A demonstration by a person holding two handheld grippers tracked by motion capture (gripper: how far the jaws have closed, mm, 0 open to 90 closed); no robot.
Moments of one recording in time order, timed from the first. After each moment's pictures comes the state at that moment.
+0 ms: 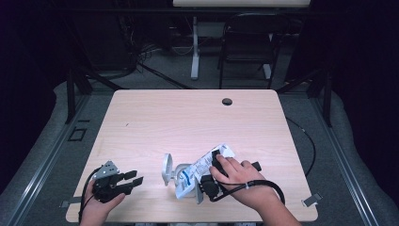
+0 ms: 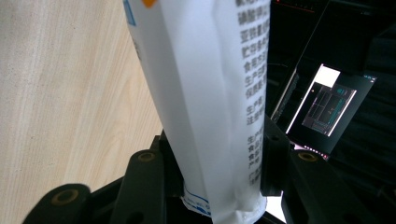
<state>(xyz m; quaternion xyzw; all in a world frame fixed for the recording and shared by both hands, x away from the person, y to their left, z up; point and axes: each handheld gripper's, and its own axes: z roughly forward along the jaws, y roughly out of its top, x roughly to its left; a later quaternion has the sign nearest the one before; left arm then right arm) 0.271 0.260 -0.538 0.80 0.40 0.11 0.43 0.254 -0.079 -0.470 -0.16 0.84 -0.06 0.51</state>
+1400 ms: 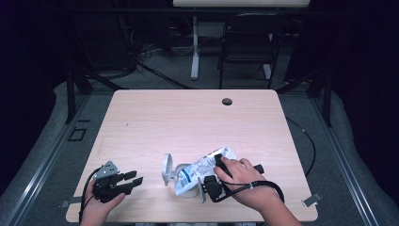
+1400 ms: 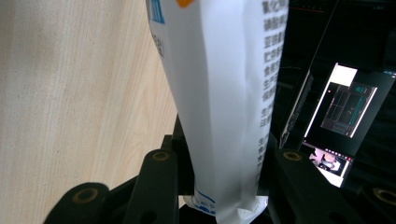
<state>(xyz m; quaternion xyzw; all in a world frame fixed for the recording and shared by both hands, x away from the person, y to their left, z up) 0.272 0.262 -0.541 0.80 0.40 0.10 0.43 0.254 -0.088 -0.476 -0.14 0.86 -0.03 0.50</state>
